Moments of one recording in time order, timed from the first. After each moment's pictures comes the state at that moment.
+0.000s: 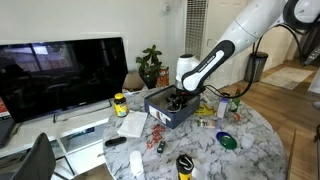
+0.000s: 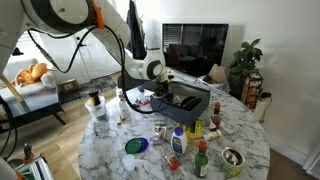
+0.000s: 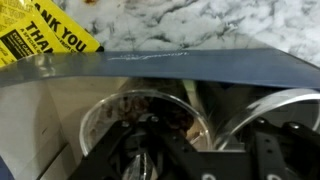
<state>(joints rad) 0.09 0.70 -0.02 -1.77 -0.11 2.61 0.19</state>
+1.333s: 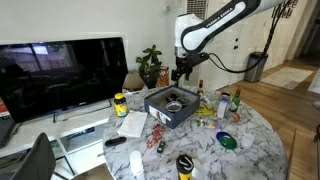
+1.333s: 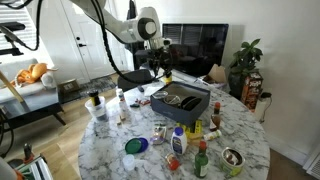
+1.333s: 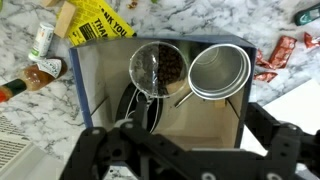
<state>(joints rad) 0.15 0.39 -0.06 -1.74 -0.13 2.23 0.19</state>
